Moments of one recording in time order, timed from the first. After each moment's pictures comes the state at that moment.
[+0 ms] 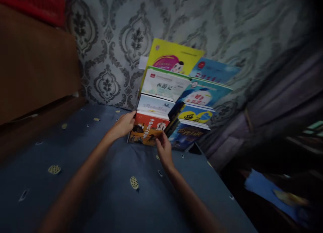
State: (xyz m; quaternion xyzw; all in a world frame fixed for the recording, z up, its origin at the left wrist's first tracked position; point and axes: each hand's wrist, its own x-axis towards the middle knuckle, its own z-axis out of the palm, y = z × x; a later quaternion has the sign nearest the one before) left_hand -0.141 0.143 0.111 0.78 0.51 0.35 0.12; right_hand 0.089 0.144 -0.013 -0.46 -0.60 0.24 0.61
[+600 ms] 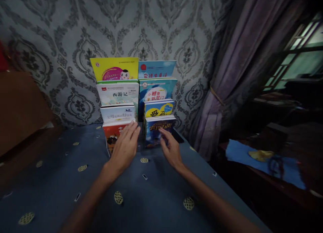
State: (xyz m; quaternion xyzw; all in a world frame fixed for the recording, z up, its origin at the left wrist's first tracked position) left_hand -0.024 0.103 0.098 0.84 0.33 0.39 -0.21; right_hand 0.198 0.100 0.037 -0.46 -0.66 0.02 0.59
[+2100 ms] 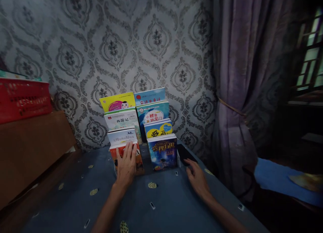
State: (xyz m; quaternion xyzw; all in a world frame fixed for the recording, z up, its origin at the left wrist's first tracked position) left_hand -0.019 0.121 0.073 0.75 0.48 0.25 -0.39; right_hand 0.297 0.135 -0.063 -0.58 -0.55 0.05 0.61
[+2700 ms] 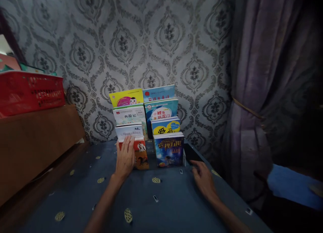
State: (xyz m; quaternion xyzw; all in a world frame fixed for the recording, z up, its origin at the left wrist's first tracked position) left_hand -0.046 0.118 0.086 0.73 0.48 0.34 -0.35; right_hand 0.294 0.121 -0.043 -0.58 -0.56 0.04 0.58
